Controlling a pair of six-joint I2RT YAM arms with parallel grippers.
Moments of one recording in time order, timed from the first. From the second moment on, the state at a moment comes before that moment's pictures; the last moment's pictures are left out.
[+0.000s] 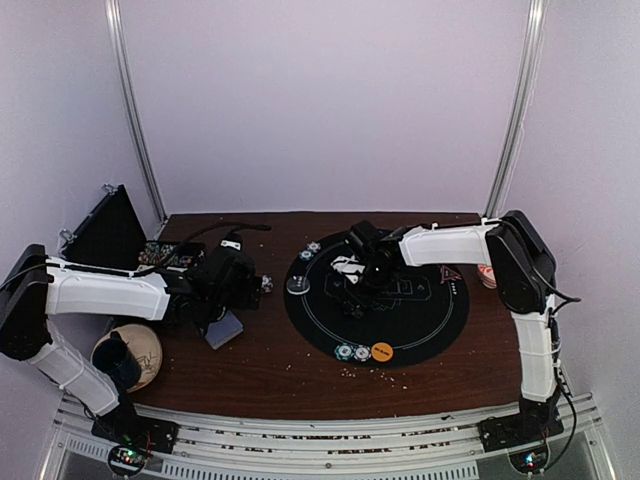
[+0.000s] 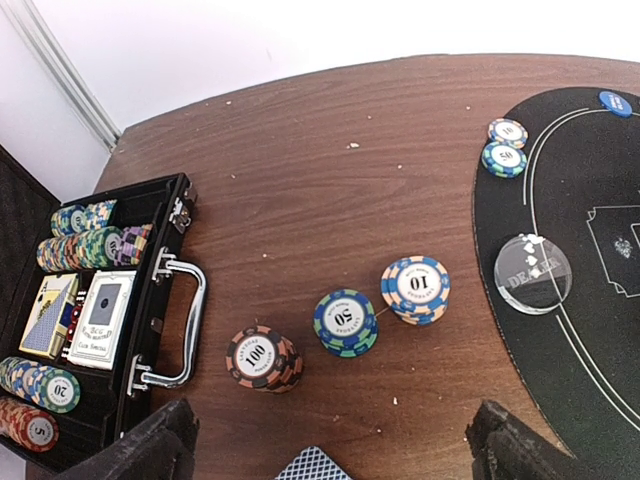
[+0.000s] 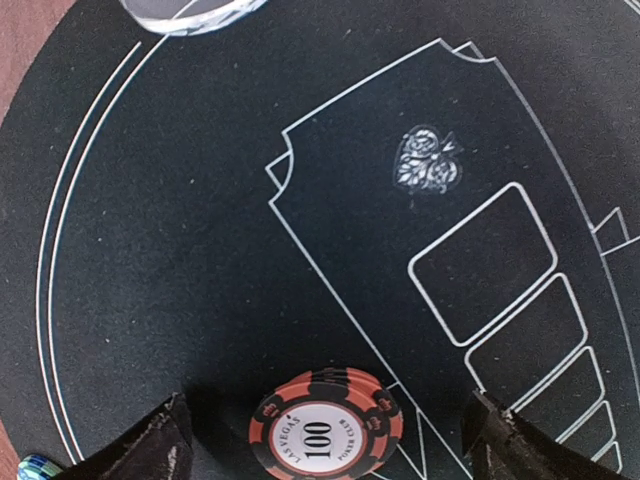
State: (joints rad) left arm -0.85 1.48 0.82 -0.10 -0.73 -0.41; right arm 0.72 2.14 1.57 -0.59 -0.04 -0.16
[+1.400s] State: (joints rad) left arm -0.85 1.51 0.81 -0.10 -0.74 -0.38; right arm 0.69 2.15 1.56 -0.60 -0.06 -0.17
